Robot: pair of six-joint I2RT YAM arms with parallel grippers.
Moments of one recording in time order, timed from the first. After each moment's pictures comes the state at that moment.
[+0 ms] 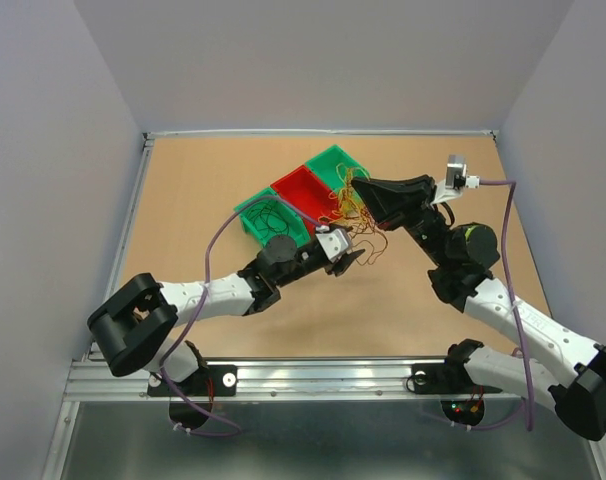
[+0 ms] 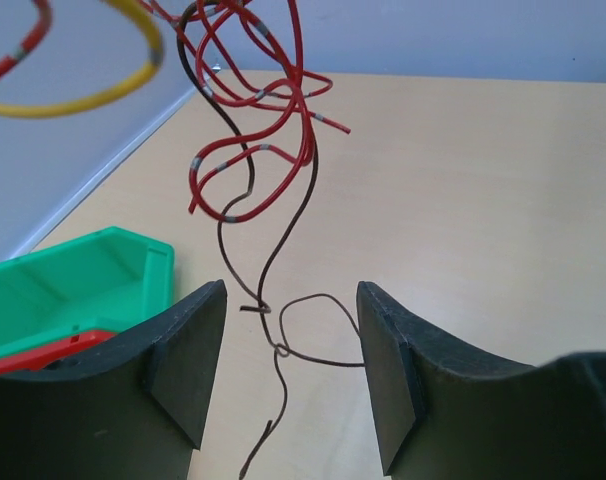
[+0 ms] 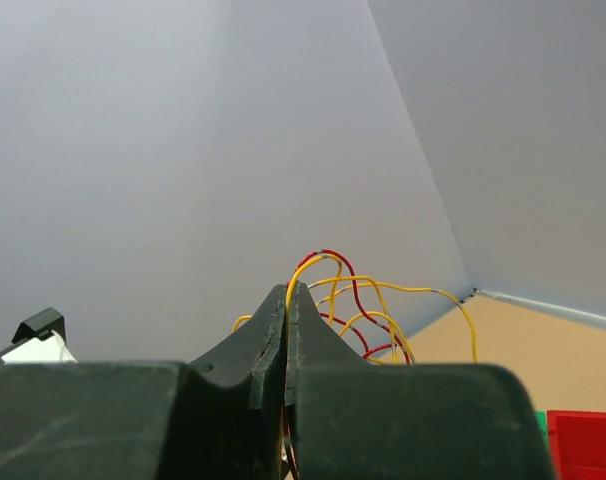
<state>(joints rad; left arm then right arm) -0.95 1.42 0.65 0.82 0.16 0.21 0.66 0.98 0.73 0.88 -0.18 0.61</state>
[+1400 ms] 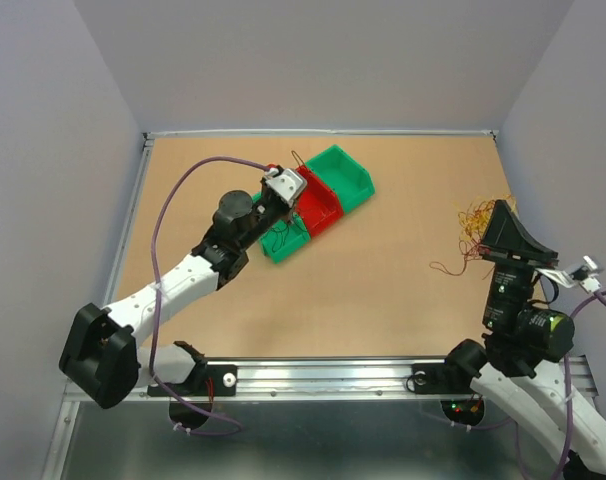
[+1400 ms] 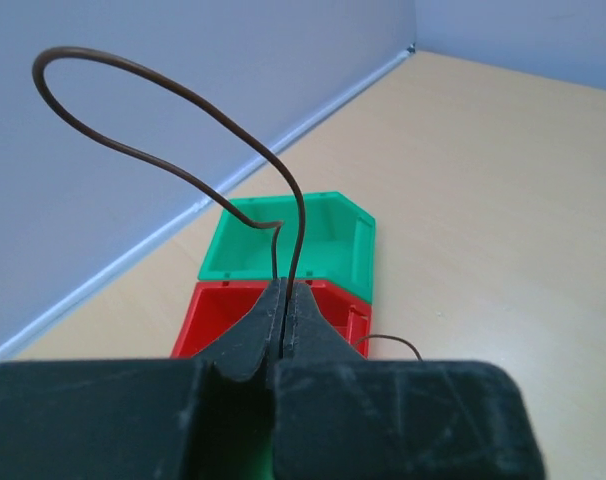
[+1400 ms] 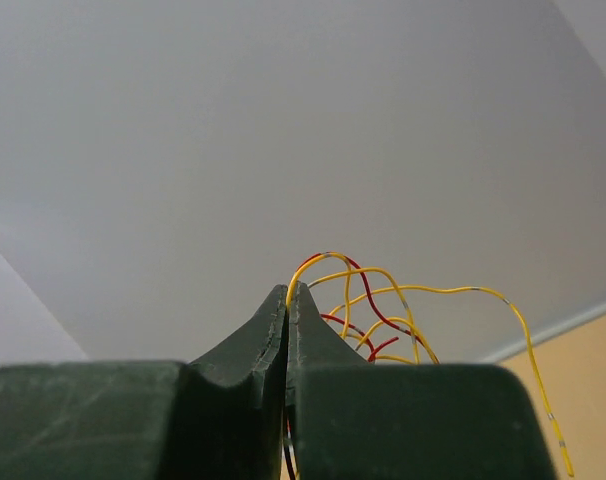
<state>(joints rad) -0.64 1.25 0.81 0.48 0.13 0.21 0.66 0.27 0.47 0.70 0.68 0.21</state>
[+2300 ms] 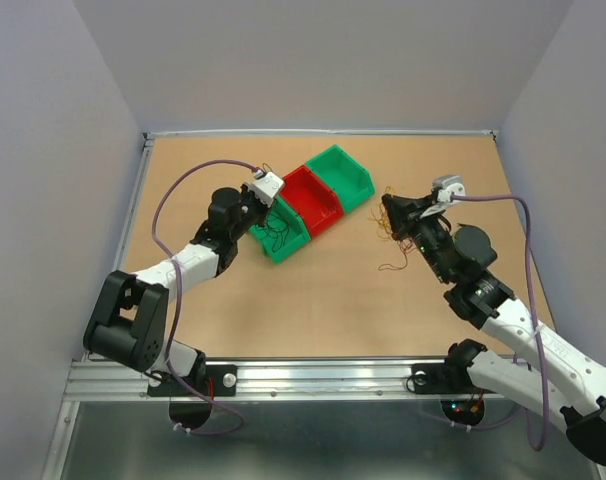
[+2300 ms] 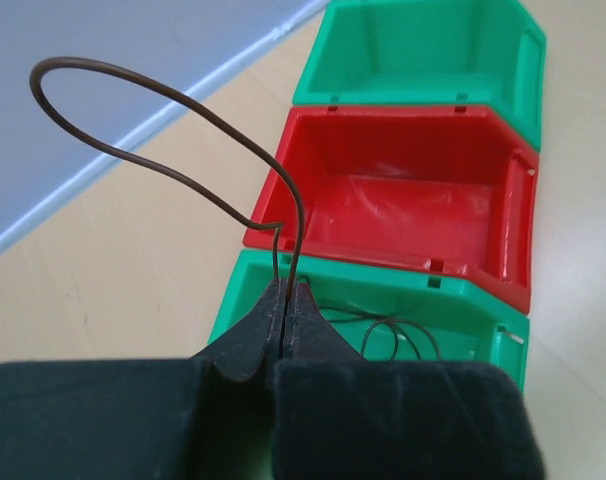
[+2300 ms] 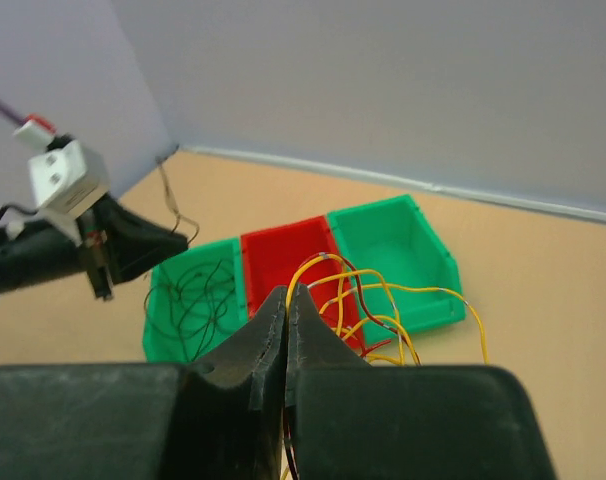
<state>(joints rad) -0.40 1.41 0.71 0.51 0.16 0.32 0.66 0.78 0.67 0.31 0.21 0.15</state>
